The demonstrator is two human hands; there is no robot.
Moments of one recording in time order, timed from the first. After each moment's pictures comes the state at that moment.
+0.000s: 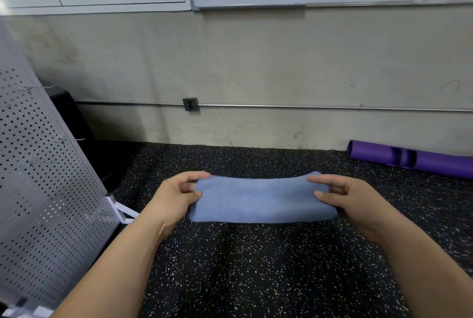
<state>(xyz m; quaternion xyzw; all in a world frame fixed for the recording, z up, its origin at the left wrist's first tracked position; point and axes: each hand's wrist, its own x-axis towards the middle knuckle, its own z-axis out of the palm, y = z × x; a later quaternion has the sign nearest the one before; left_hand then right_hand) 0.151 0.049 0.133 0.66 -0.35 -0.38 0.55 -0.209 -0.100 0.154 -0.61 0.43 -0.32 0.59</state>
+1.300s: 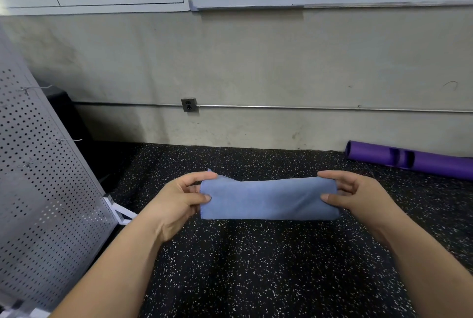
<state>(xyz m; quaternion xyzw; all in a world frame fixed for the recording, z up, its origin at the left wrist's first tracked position) 0.140 0.045 0.139 0.54 -0.31 -0.51 0.59 -0.225 -0.107 0.155 -0.65 0.46 -0.34 0.51</state>
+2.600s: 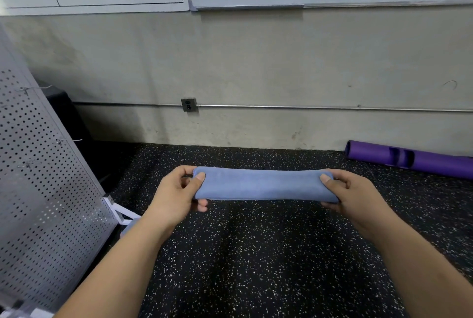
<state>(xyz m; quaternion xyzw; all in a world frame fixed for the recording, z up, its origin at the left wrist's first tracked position) 0.132 0.047 0.146 0.64 -0.37 -0.33 0.59 -0.207 -0.111 0.141 -0.56 0.46 -0.39 0.56</state>
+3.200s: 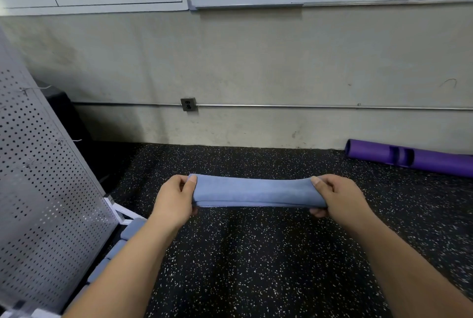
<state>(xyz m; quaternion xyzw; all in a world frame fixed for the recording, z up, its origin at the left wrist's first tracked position) 0.135 0.041 0.131 0.75 -0.34 -0.23 0.52 -0.190 -0.102 0.135 -0.66 0.51 -0.33 0.44</state>
